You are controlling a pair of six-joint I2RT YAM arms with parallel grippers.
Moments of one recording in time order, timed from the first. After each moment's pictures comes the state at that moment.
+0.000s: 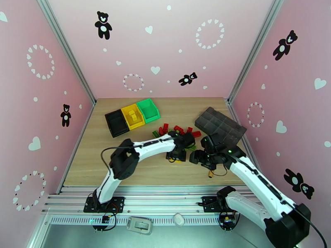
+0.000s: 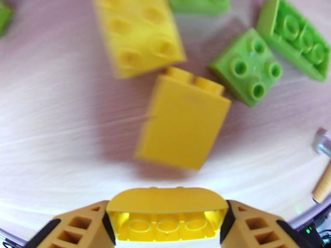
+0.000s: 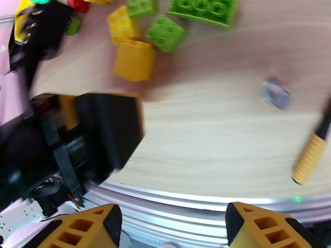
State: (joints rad) left arm -1.00 2.09 1.74 -1.03 -0.03 -0.89; right arm 0.44 1.03 0.80 -0.95 -0.32 0.70
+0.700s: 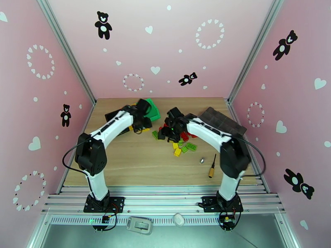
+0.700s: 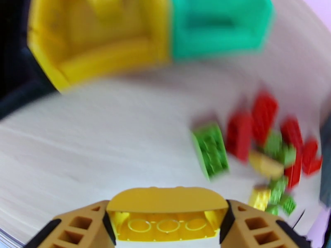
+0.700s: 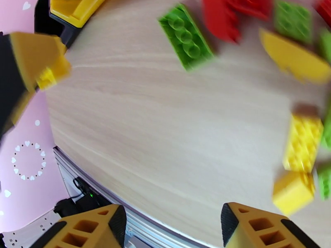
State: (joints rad) left arm -0.40 1.90 1.70 -1.00 -0.05 -0.72; right arm 0.62 1.92 1.57 -0.84 -0.44 0.62
